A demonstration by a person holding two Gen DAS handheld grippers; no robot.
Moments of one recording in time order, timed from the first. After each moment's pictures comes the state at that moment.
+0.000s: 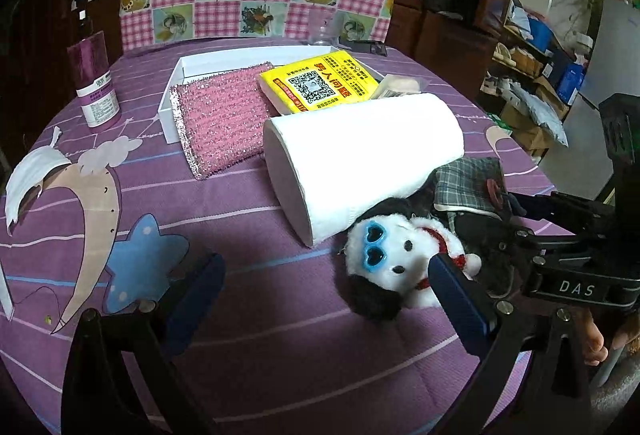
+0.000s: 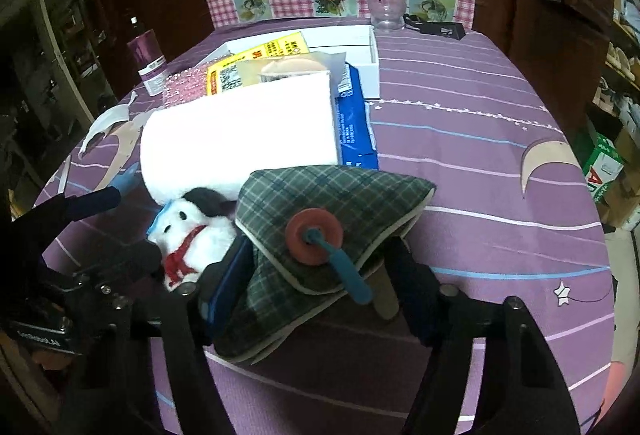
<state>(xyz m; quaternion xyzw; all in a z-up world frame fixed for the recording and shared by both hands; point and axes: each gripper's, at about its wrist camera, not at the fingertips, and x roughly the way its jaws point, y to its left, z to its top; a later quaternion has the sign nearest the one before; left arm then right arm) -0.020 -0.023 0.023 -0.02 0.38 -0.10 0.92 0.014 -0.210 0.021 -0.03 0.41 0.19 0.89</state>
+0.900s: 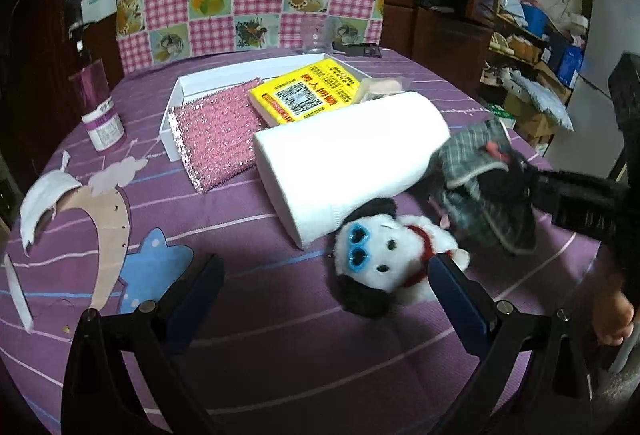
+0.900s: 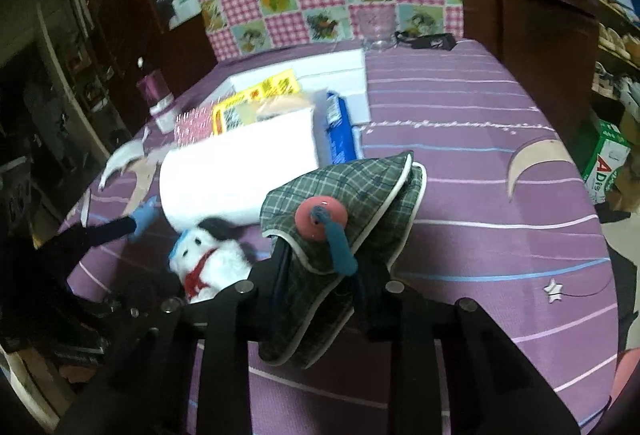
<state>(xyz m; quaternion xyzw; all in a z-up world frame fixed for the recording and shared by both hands) -0.031 -0.041 0.033 0.03 0.37 -0.09 0.92 0.008 -0.240 0.042 0.05 0.37 0.19 0.91</state>
